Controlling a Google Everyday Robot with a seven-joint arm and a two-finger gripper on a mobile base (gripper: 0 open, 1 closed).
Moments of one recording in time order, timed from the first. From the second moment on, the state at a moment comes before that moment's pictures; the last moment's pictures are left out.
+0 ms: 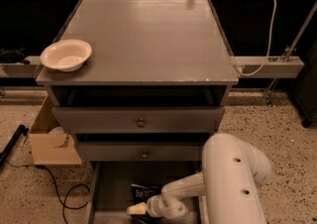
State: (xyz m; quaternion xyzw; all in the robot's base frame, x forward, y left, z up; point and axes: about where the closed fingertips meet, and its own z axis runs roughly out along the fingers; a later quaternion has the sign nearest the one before) arm 0.447 0.057 0.132 -0.06 0.96 0.25 0.07
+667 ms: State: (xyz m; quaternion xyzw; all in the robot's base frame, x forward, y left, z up) arm 0.447 0.057 0.132 -0.06 0.96 0.25 0.07
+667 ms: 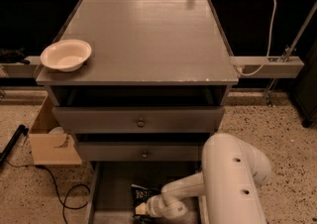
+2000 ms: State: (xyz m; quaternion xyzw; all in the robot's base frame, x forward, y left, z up) arm 0.442 0.056 0.127 -0.06 0.97 0.25 0.07
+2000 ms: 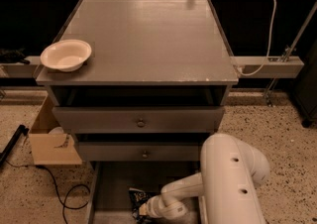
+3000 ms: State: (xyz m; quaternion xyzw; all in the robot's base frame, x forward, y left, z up) arm 0.462 -0.001 0.163 -0.06 0.98 0.20 0.06
